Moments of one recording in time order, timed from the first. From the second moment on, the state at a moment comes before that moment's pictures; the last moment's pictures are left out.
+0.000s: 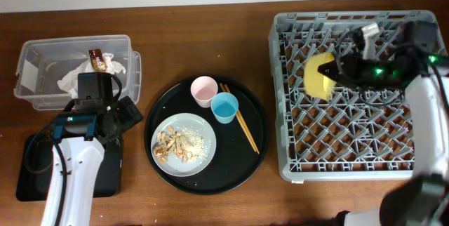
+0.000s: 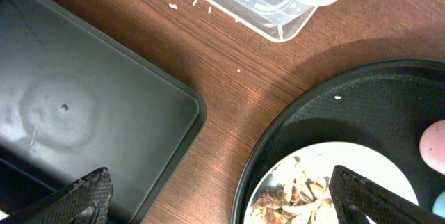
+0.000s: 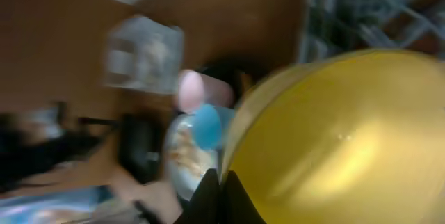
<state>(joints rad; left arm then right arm) 0.05 1.30 1.08 -0.97 -0.18 -0.50 -0.31 1.63 1.45 -1.05 -1.02 -0.05</state>
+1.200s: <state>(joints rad) 0.05 1.30 1.08 -0.97 -0.18 -0.50 -0.54 1.91 1.45 -0.75 -1.50 0.04</state>
